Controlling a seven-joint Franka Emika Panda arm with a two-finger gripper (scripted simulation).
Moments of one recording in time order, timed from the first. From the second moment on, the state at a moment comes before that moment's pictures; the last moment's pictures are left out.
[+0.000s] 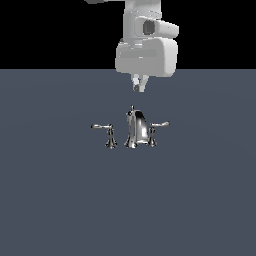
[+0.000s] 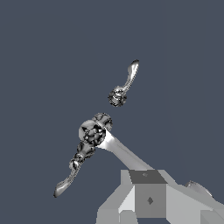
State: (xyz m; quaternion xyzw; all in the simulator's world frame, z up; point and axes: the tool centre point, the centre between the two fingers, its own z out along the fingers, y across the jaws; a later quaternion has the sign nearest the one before) arm -0.017 -0.032 0.238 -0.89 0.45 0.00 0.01
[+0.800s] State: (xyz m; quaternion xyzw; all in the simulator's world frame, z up) arm 0.062 -0.096 0.135 -0.80 0.60 0.00 0.00
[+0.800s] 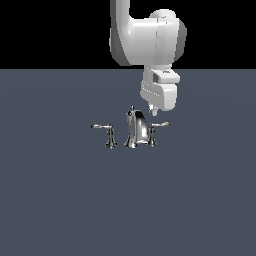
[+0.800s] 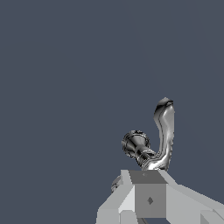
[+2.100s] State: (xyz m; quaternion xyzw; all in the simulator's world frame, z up) arm 0.076 -0.140 0.094 -0.75 0.66 0.00 0.00
